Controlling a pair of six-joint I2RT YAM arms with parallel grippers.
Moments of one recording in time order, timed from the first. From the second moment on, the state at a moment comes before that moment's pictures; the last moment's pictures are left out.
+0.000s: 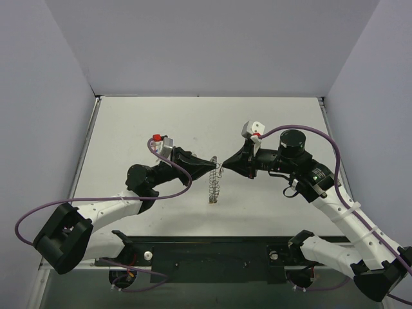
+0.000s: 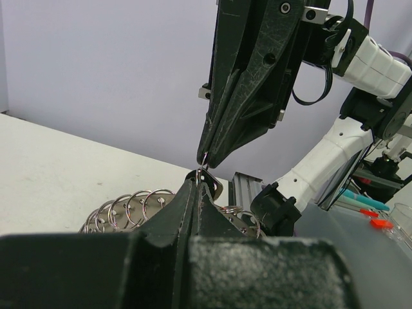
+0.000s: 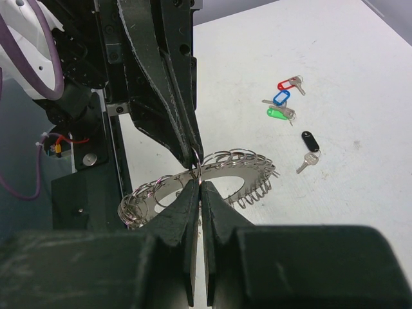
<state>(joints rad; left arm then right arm) -0.68 1.24 0.51 1.26 0.64 -0.68 0.60 0.97 1.02 -0.29 -0.66 -0.08</state>
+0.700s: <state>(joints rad) -0.67 1.24 0.51 1.26 0.64 -0.68 0.61 0.99 1.01 -0.26 -0.66 -0.06</state>
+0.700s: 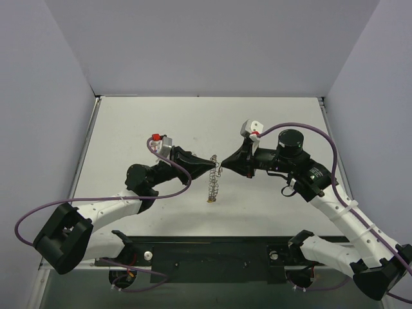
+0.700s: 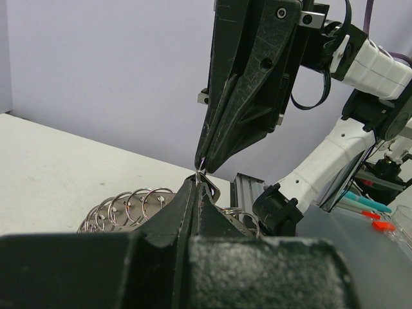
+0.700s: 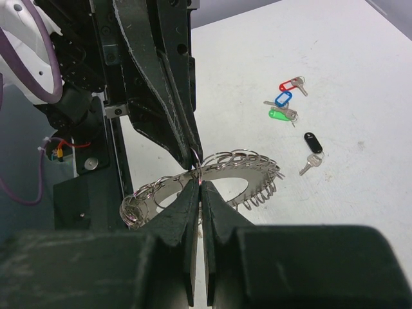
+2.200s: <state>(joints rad) -0.65 1.26 0.54 1.27 0.76 -0.70 0.61 1.00 1.00 -0.25 -0.71 -0.04</state>
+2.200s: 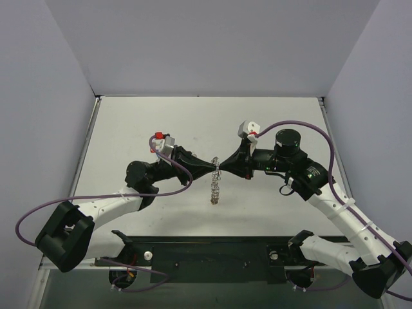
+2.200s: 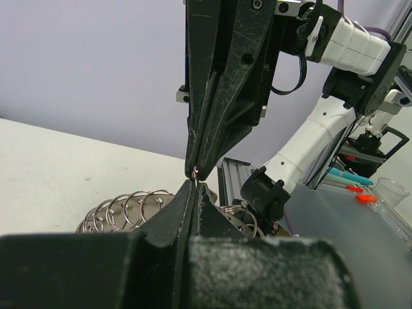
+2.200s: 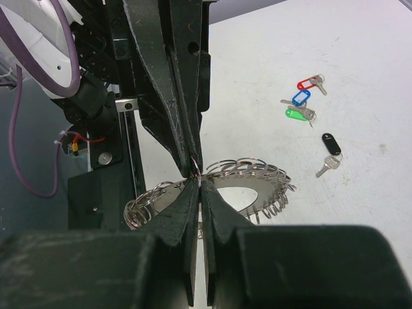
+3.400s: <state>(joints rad) -0.64 1.27 0.58 1.26 0.84 -0.64 0.58 1.00 1.00 -0.23 -0.77 -0.01</state>
